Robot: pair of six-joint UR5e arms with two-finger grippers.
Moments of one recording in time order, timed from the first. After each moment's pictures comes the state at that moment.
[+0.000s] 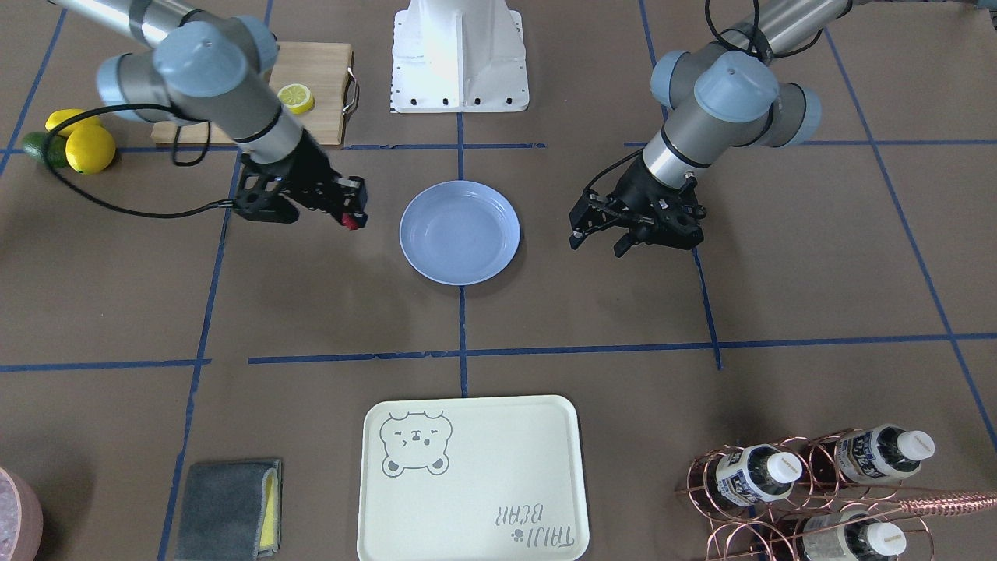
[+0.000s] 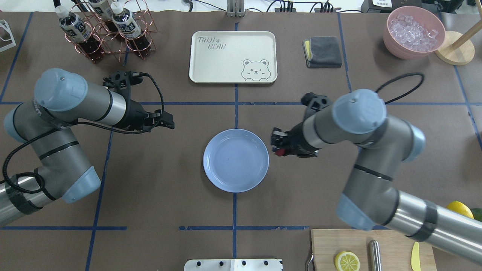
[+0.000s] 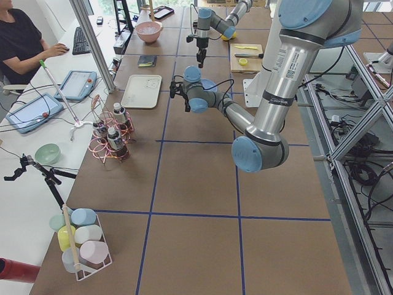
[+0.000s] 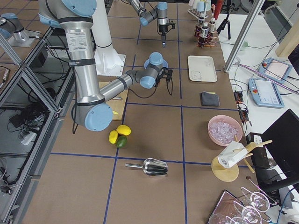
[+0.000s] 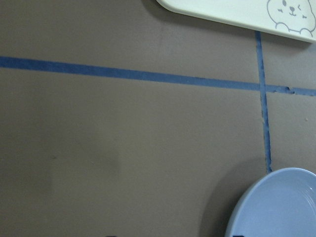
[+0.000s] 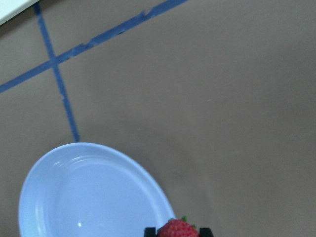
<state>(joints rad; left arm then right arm) -0.70 -1.93 -1.70 -2.19 -2.04 -1.26 0.53 -1.11 1.77 -1.20 1.95 1.64</state>
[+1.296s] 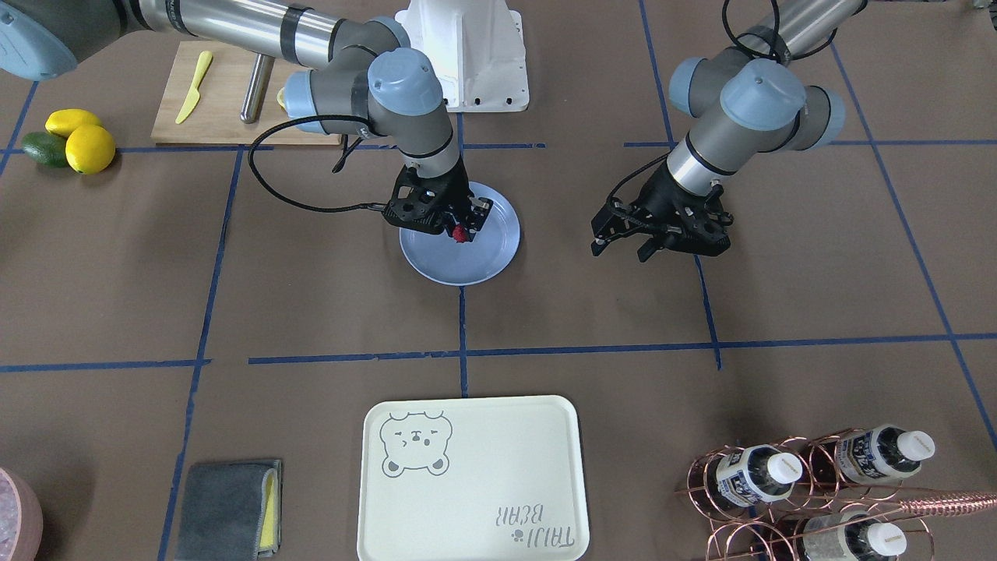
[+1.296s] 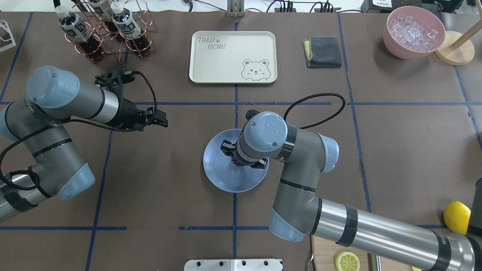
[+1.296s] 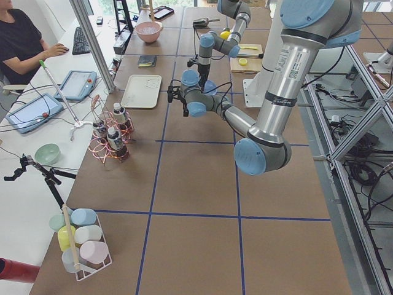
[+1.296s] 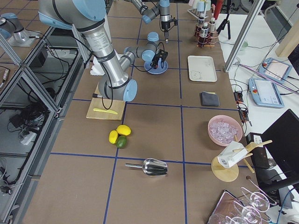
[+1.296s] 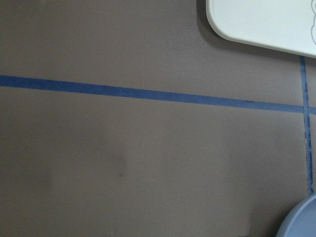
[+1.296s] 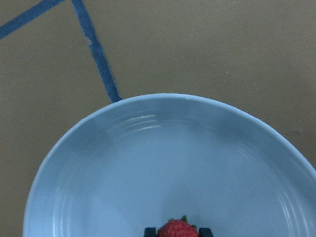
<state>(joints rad) -0.71 -1.92 -1.69 -2.19 -2.06 -1.26 0.42 -0.88 1.52 -1.29 1.82 1.73</state>
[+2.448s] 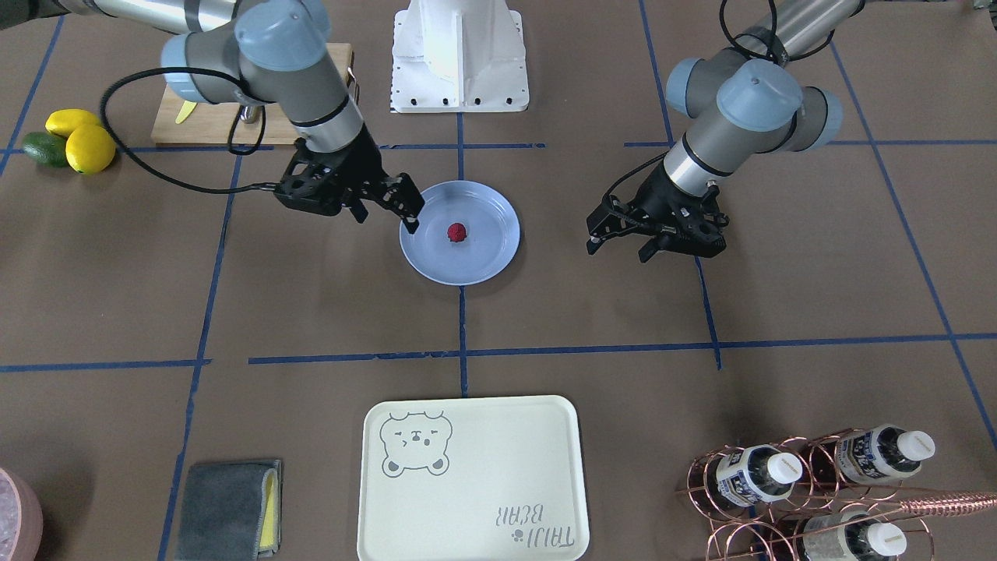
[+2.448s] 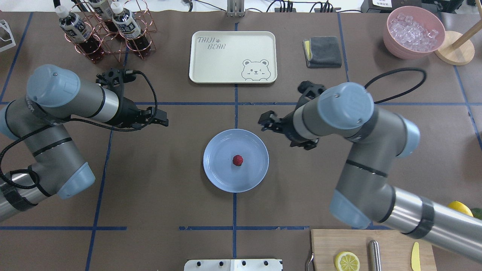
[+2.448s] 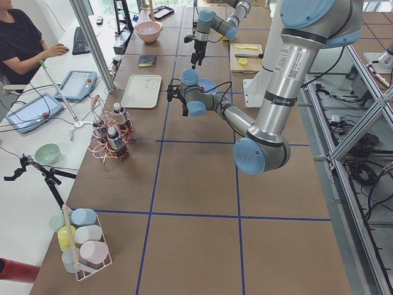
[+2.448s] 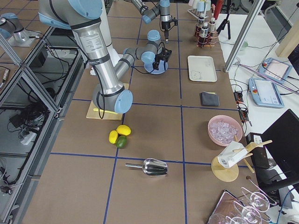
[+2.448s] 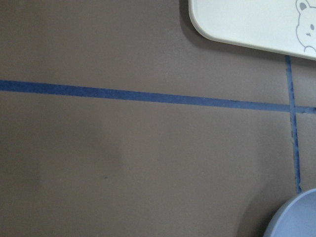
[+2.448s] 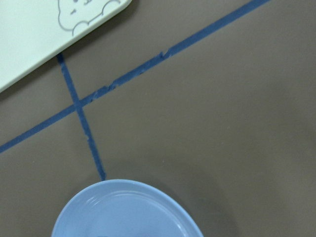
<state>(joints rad) -0.72 -1.91 -1.69 -2.19 -2.05 -1.18 0.60 -1.15 1.85 -1.29 1.88 1.67</state>
